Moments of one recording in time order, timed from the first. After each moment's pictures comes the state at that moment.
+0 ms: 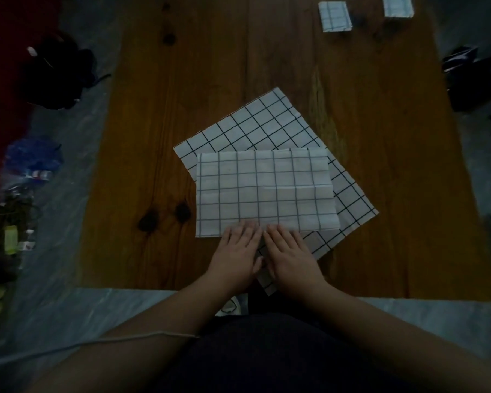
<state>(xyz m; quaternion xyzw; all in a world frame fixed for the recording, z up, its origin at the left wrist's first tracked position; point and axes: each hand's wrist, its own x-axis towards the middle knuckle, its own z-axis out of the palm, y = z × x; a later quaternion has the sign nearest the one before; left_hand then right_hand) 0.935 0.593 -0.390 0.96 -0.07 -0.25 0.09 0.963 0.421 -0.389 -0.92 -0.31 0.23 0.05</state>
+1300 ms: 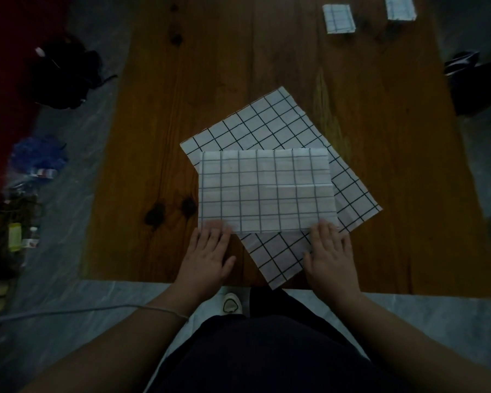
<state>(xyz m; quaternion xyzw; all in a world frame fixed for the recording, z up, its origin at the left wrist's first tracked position) 0.884 0.656 -0.401 0.98 -0.01 -0.19 0.08 0.951 0.368 -0.386 -0.97 -0.13 0.21 0.04</state>
